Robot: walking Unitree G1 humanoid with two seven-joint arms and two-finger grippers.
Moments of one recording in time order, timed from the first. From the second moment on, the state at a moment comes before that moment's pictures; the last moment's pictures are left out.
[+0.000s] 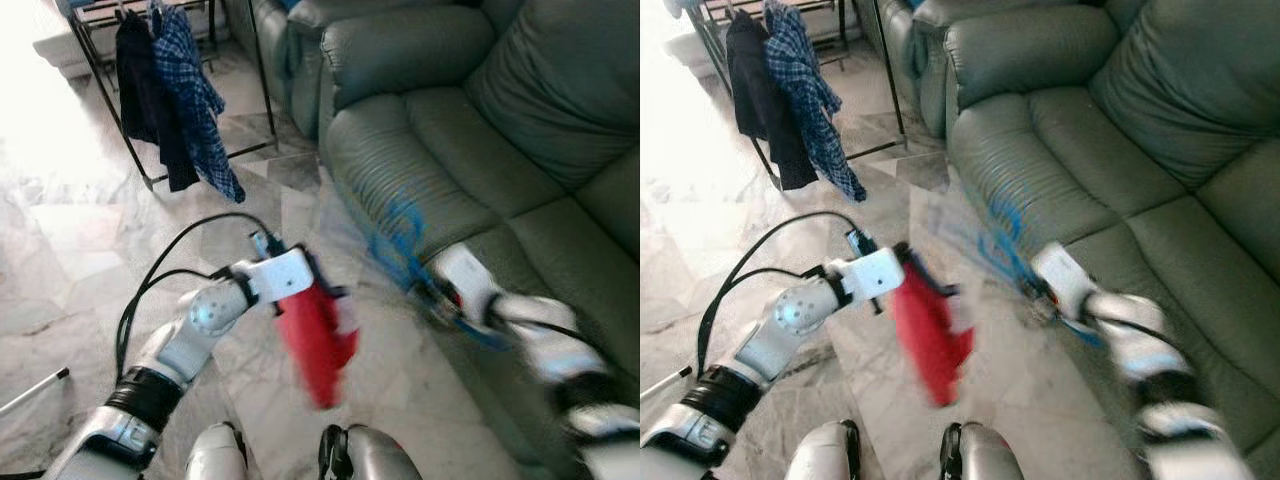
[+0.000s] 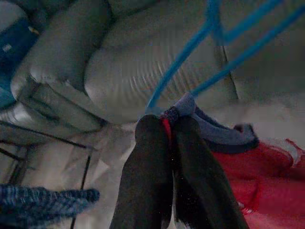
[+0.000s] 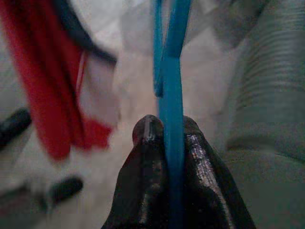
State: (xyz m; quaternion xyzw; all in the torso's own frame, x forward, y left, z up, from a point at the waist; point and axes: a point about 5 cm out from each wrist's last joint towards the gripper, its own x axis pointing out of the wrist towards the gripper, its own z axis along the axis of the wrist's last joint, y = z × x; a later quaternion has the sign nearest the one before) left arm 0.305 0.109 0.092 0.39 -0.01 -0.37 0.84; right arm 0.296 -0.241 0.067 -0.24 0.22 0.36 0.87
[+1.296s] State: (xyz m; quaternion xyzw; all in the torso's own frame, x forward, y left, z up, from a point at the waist) left arm 0.305 0.121 0.080 0.42 0.01 -0.39 0.82; right arm 0.249 -0.269 0.080 -0.23 0.34 0.51 0.76
